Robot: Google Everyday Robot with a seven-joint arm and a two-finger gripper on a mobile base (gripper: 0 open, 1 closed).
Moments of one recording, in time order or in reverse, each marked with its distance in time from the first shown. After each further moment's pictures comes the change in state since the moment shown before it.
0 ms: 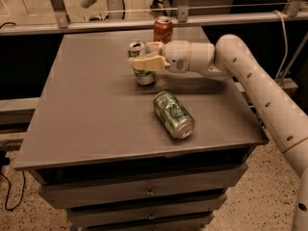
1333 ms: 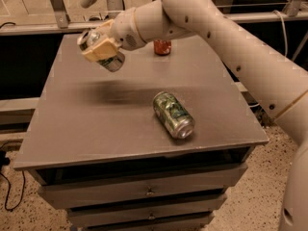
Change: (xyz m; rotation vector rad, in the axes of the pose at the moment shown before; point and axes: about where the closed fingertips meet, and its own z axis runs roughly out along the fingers) arm -0.051 0.045 0.111 0.020 0.385 -0.227
